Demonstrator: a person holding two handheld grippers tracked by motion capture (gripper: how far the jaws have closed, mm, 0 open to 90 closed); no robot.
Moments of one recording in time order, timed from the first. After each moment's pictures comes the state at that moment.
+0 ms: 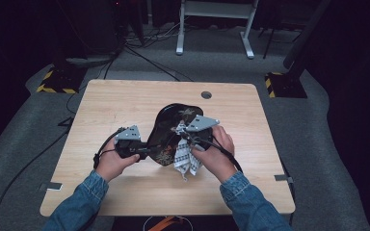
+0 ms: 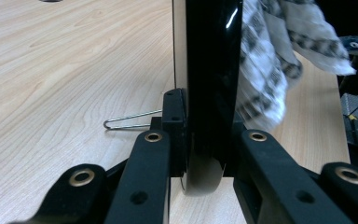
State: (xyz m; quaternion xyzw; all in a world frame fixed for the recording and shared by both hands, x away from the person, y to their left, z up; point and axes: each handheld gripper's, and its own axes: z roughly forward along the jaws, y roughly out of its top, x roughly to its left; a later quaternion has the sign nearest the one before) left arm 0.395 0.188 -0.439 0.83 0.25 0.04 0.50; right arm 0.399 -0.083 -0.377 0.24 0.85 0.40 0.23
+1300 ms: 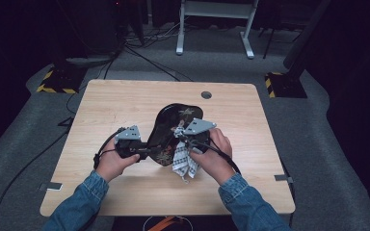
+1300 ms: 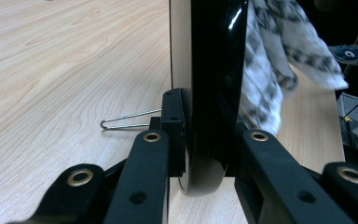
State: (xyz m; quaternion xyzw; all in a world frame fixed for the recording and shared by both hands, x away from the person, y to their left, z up) left arm 0.395 0.187 -0.439 0.83 0.25 0.03 0.50; right arm 0.393 -0.072 -0.384 0.23 0.86 0.39 0.23
